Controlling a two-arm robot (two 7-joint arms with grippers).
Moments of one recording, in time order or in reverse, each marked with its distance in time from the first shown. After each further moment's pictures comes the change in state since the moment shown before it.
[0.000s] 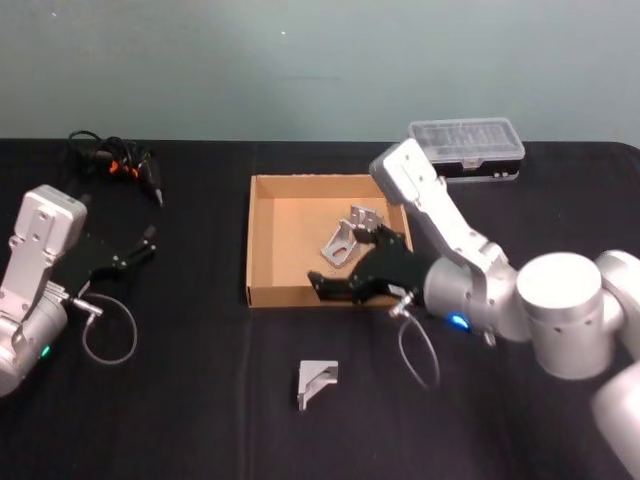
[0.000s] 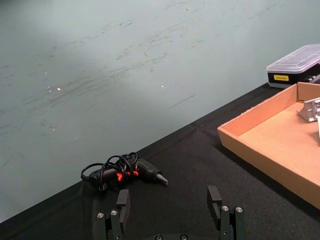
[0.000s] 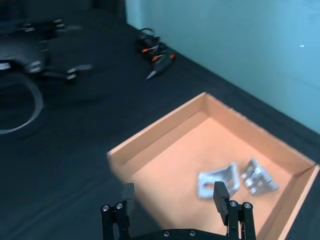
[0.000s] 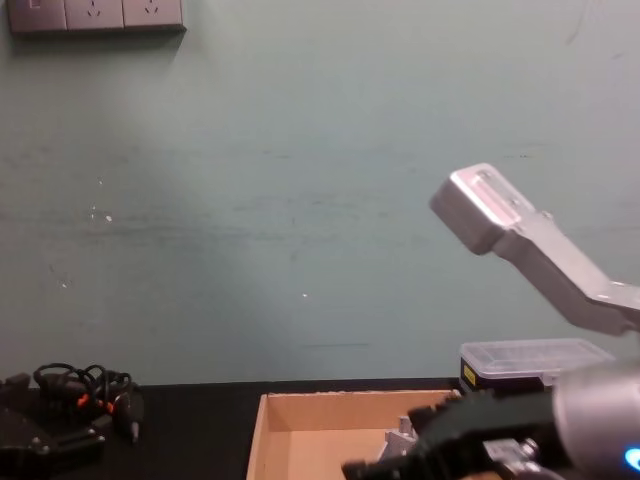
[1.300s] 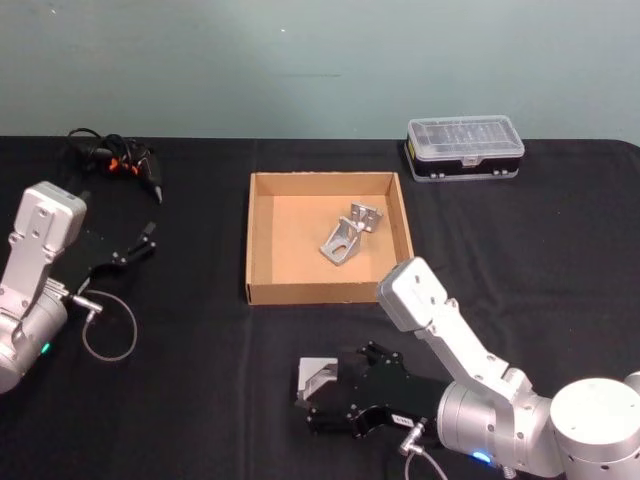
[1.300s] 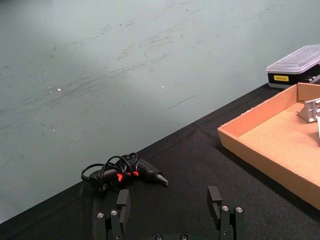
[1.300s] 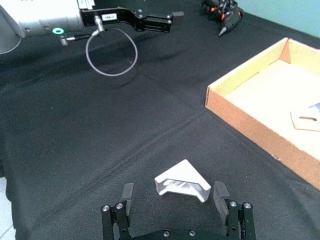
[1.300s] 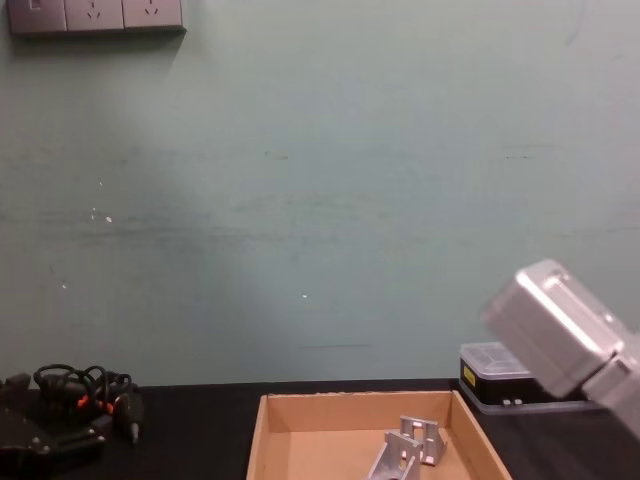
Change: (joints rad) left arm 0.000 0.000 0.000 0.000 0.000 0.000 0.000; right arm -0.302 0.166 -0.036 -0.315 0.126 0.047 -0.037
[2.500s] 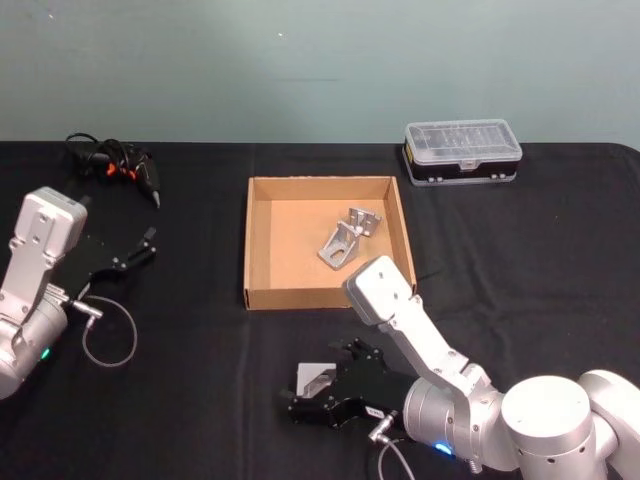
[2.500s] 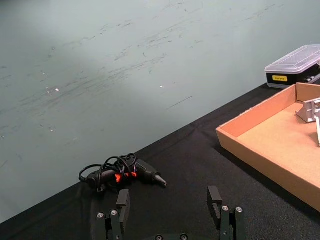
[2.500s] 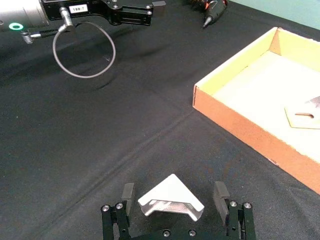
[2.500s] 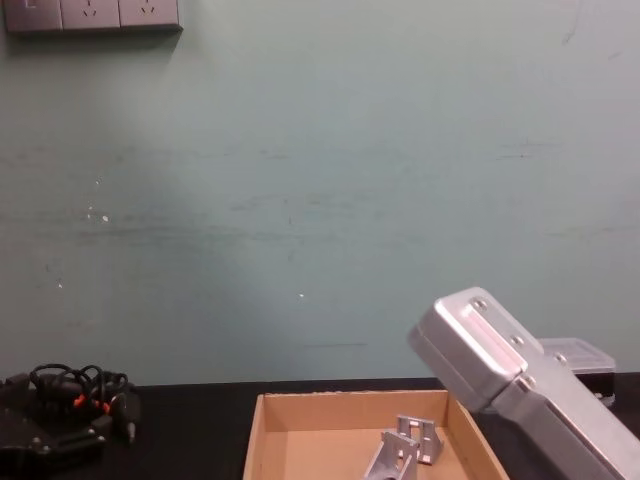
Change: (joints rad) left arm 0.000 0.000 0.000 0.000 0.000 0.000 0.000; right arm 0.037 -0.130 -0.012 0.093 -0.088 0.049 -0.052
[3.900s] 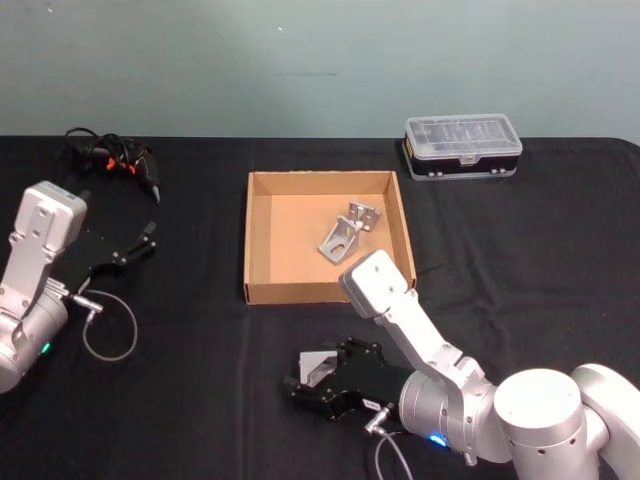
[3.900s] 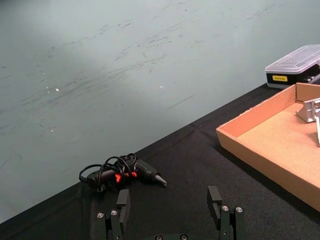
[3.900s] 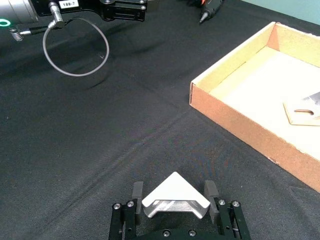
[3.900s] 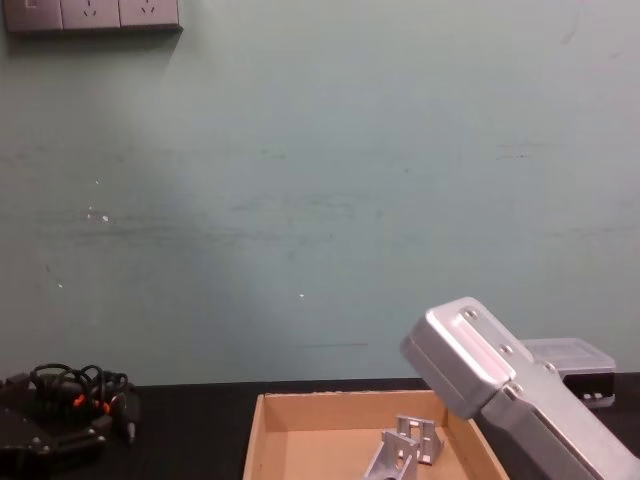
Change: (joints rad) left arm 0.000 0.000 0.000 0.000 0.000 0.000 0.000; right arm 0.000 -0.032 0.013 0.025 -0.030 0.006 0.005
